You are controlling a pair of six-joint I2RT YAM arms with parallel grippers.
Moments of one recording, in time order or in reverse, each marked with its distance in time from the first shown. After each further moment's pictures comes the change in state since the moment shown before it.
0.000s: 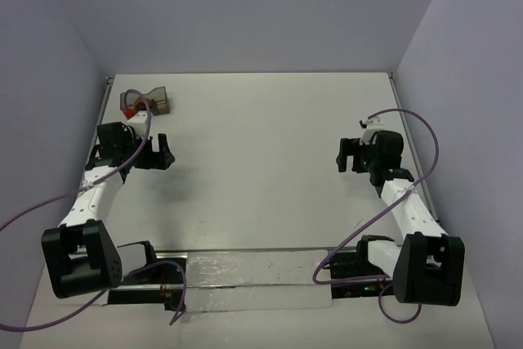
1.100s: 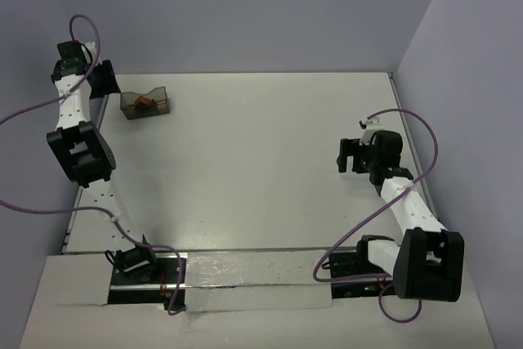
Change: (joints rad) left arm 0.179 1.031 1.411 -0.410 -0.256 -0.121; right arm 0.000 0.026 0.002 -0.001 0.017 0.000
